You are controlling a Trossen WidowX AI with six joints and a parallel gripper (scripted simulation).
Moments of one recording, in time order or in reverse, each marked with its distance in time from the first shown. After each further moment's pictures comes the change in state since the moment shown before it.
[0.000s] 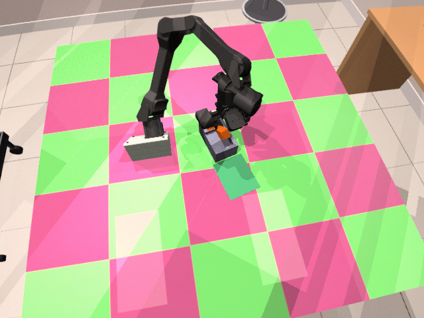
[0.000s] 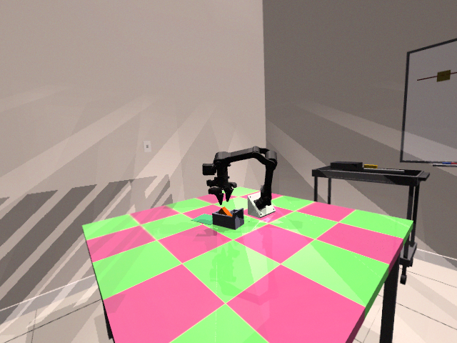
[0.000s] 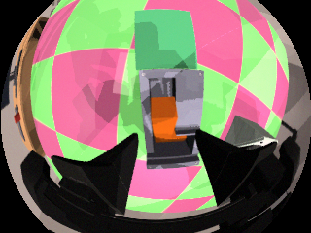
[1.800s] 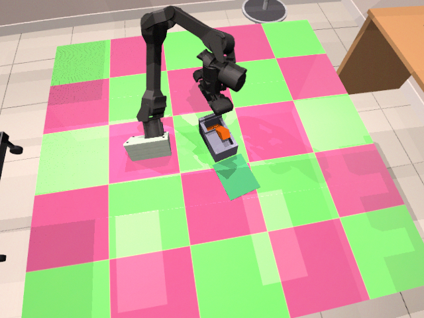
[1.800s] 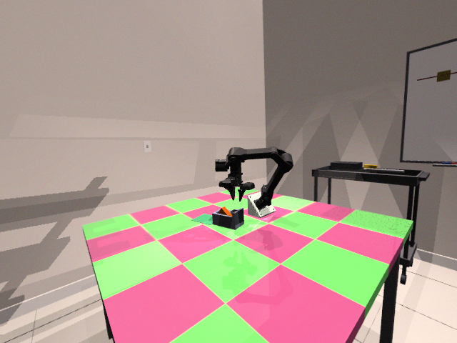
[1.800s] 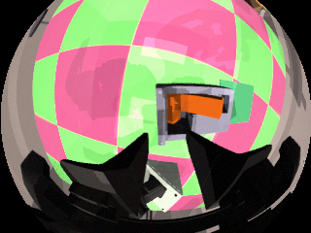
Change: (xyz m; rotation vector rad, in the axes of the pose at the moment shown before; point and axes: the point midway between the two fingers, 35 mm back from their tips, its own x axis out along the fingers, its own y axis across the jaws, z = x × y) arm -0.021 -0.009 -0.076 -1.567 -0.014 0.006
